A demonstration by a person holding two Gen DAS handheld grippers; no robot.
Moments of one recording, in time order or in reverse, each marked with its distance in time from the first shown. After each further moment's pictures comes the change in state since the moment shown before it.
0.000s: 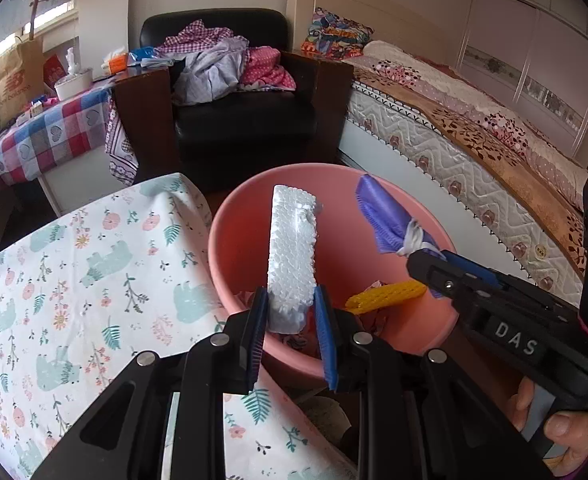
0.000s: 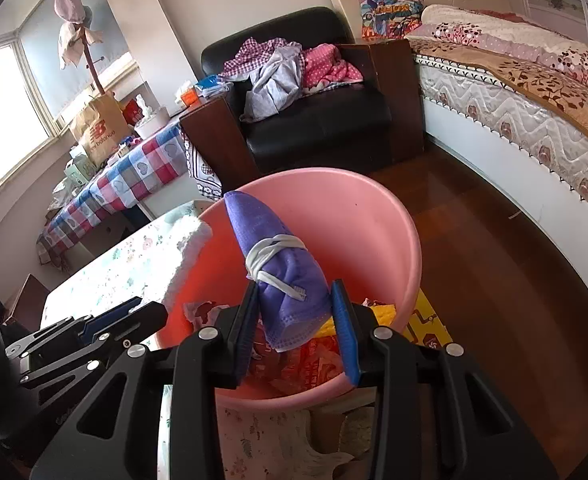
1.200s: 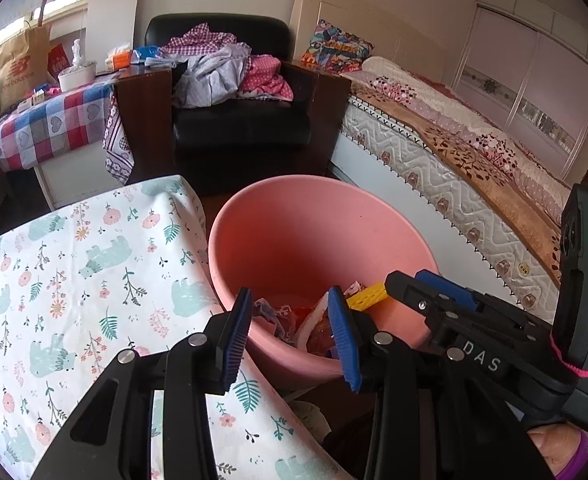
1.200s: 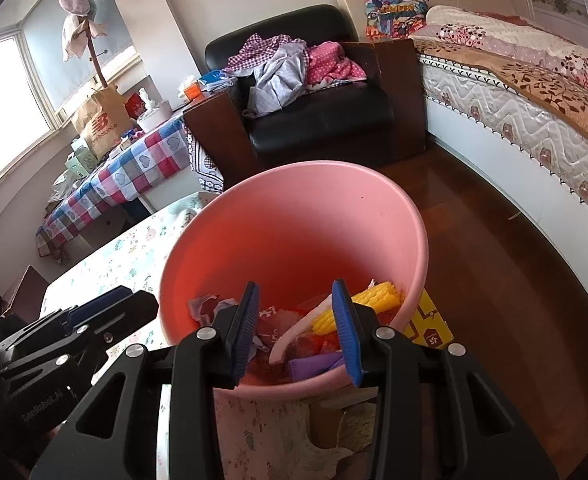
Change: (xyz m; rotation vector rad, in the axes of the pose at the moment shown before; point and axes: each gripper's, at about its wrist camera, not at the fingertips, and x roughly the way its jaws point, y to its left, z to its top) left arm -0.024 0.005 -0.006 -0.054 -0.050 -0.047; right arm -0.008 0.010 -0.008 -0.018 0.006 0.001
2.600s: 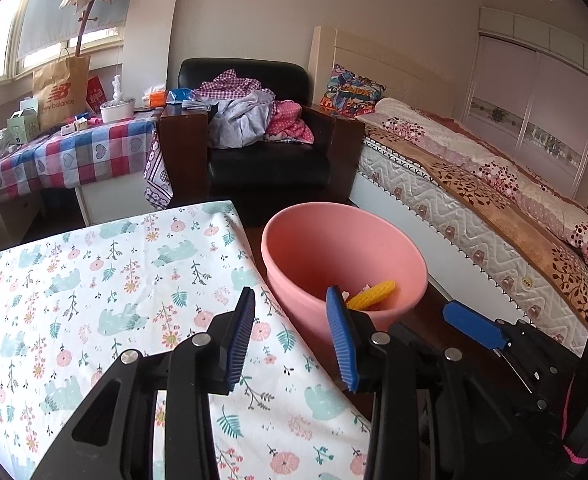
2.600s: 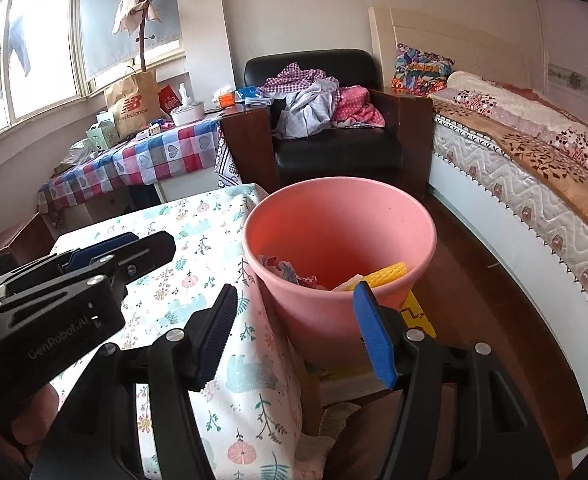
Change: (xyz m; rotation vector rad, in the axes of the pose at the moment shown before) left arm -0.107 0.007 -0.050 -0.006 -0.159 0.084; right arm -0.084 0.074 -0.062 -0.207 -0.125 -0.068
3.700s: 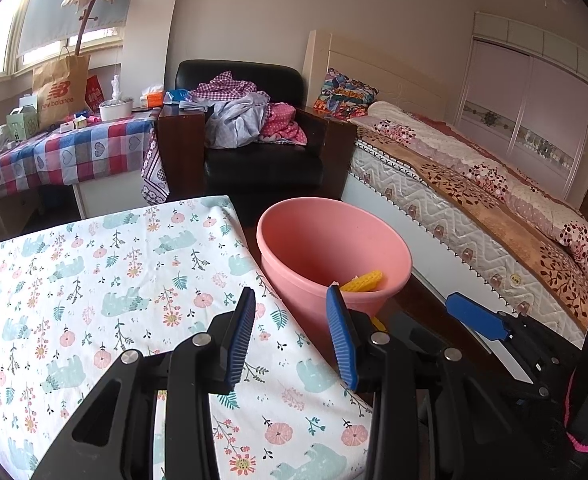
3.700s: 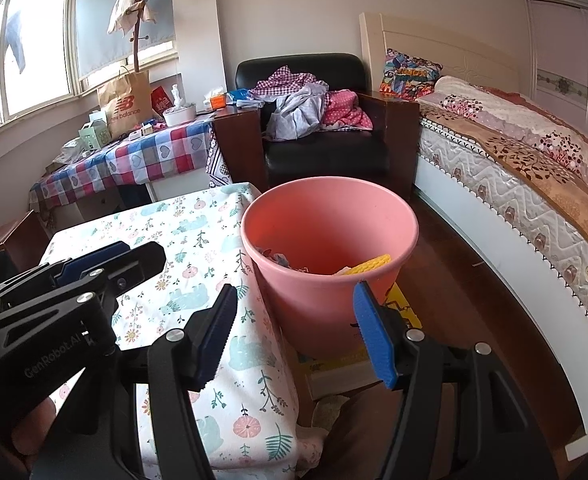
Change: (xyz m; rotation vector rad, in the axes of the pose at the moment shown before) left arm -0.025 -0.001 -0.016 -0.007 -0.010 -0.029; right arm -0.025 0.008 -0.009 -0.001 -0.011 -0.050
